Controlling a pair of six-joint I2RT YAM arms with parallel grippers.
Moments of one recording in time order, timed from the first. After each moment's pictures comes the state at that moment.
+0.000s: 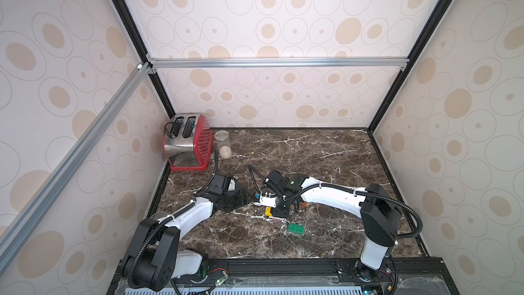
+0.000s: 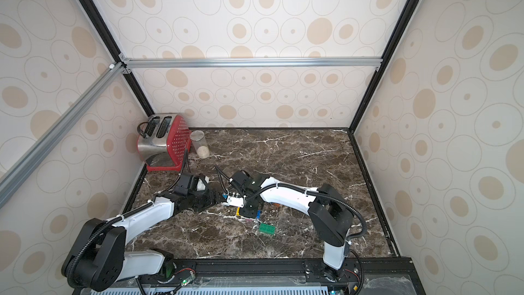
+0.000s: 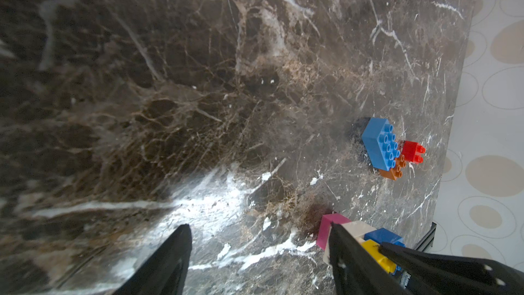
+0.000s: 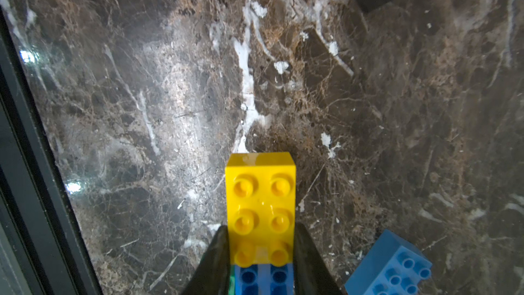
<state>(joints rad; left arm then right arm) -0.32 1.31 0.58 -0.26 0.39 -0.64 0.96 1.80 1.32 -0.82 -0.10 -0.44</state>
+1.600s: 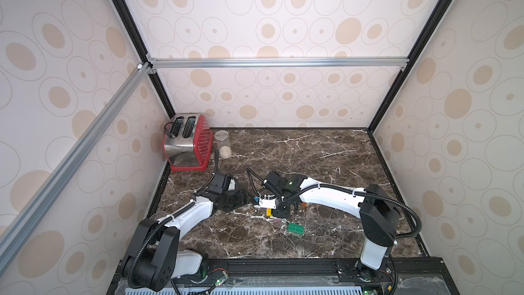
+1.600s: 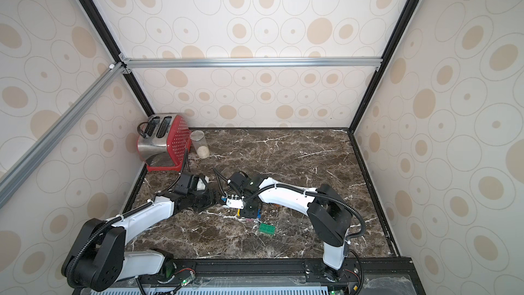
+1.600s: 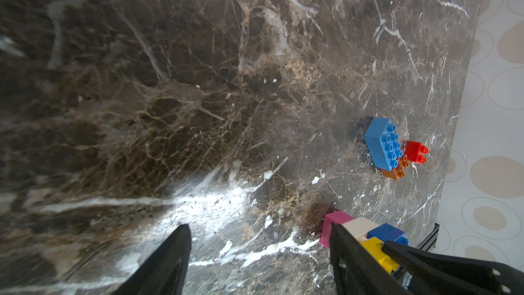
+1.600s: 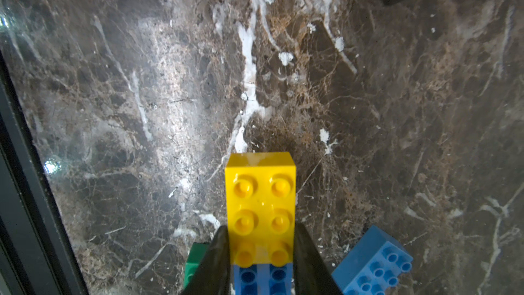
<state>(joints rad) -0.32 1.31 0.59 -0.29 0.38 -0.64 0.98 1.81 1.34 -0.86 -0.05 -0.51</state>
